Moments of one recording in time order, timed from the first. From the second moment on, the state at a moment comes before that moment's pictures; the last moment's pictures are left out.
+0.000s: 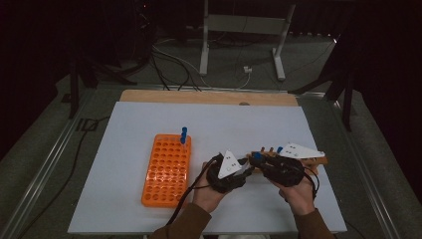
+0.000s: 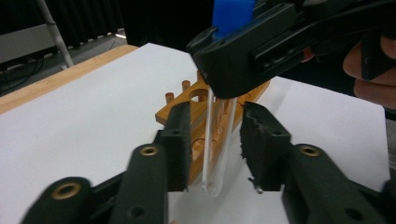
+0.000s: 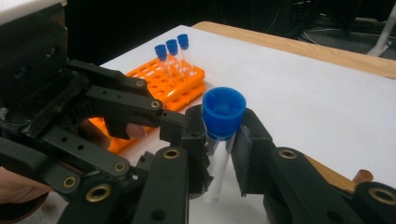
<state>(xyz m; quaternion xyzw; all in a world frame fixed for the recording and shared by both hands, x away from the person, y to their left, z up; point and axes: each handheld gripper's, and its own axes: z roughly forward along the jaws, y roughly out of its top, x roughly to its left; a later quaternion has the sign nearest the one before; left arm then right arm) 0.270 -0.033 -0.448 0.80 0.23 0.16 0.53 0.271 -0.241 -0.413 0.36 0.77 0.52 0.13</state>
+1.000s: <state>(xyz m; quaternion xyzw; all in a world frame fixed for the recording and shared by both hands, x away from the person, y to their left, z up) 0.277 -0.016 -0.449 0.78 0.26 0.17 0.54 0.272 -0.257 -0.403 0.39 0.73 0.52 0.18</state>
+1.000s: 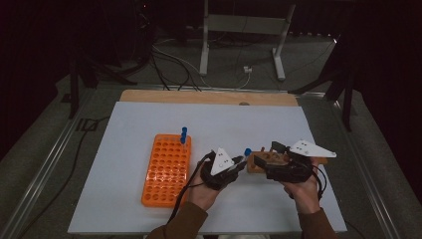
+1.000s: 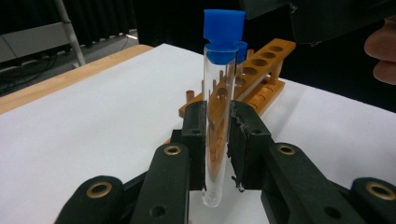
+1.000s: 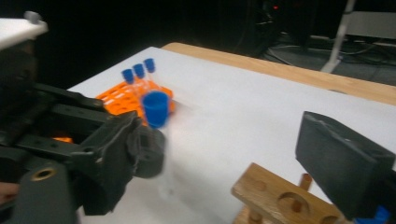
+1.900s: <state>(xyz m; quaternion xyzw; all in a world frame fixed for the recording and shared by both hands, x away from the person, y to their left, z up) 0.281 0.055 -0.435 0.75 0.31 0.20 0.55 0.277 -0.278 -0.403 0.42 0.71 0.52 0.20</state>
